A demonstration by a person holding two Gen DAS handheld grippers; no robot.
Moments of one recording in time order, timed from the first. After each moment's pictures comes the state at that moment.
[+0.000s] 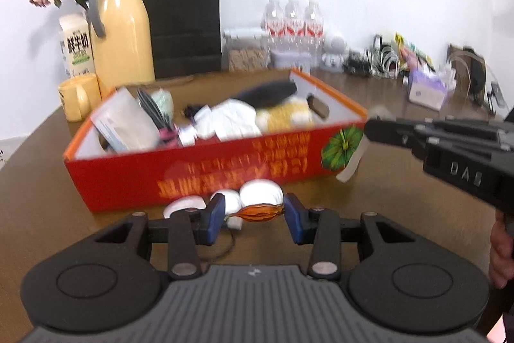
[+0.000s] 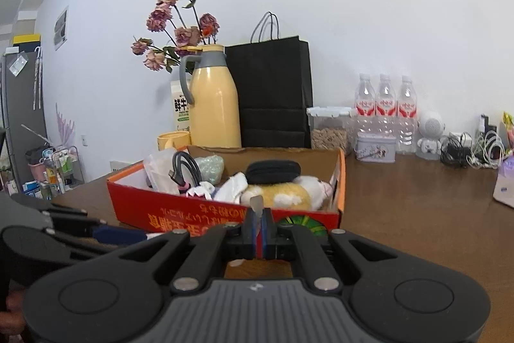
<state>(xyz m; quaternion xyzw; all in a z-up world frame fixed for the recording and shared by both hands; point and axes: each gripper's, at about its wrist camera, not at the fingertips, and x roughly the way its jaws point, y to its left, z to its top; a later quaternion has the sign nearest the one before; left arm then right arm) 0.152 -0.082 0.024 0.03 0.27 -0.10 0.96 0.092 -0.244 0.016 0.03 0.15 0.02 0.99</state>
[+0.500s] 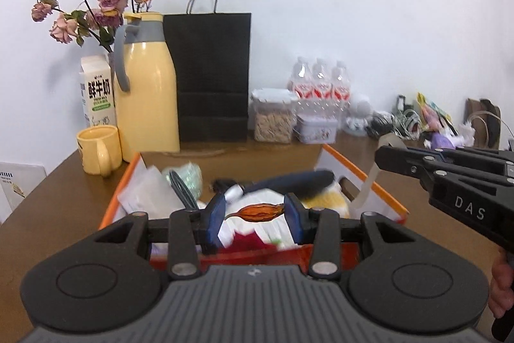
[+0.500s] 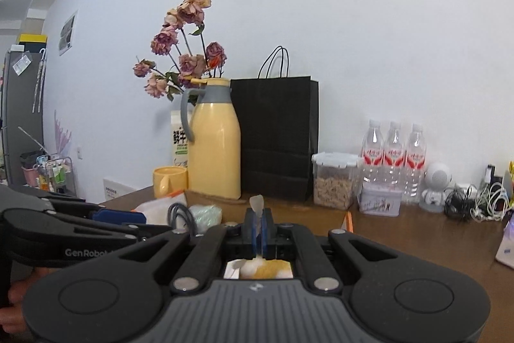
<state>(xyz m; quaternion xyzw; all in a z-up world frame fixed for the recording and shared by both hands) 0.197 -0.056 0.068 0.00 0.19 -0.07 0.98 0.141 -0.232 0.062 -0.01 0.10 0.01 0.99</state>
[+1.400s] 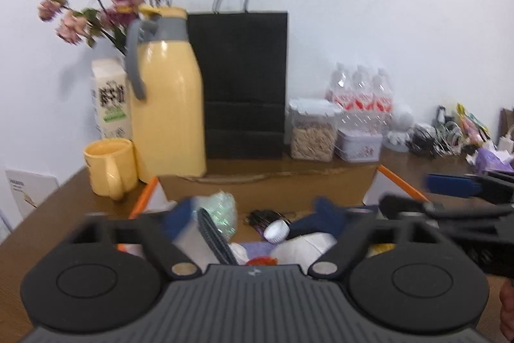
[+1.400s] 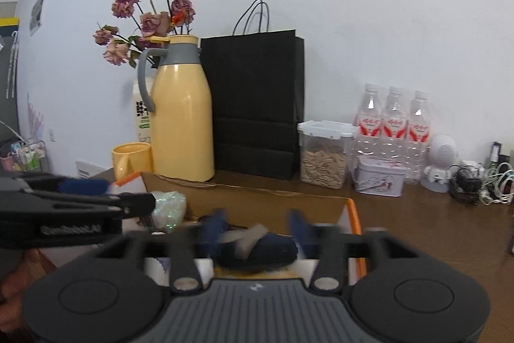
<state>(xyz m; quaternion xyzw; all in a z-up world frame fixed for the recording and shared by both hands) 0.268 -0.035 0.051 0.00 0.16 -0.01 0.99 0.239 -0.244 0.037 0.00 0.16 -0.03 0.99</state>
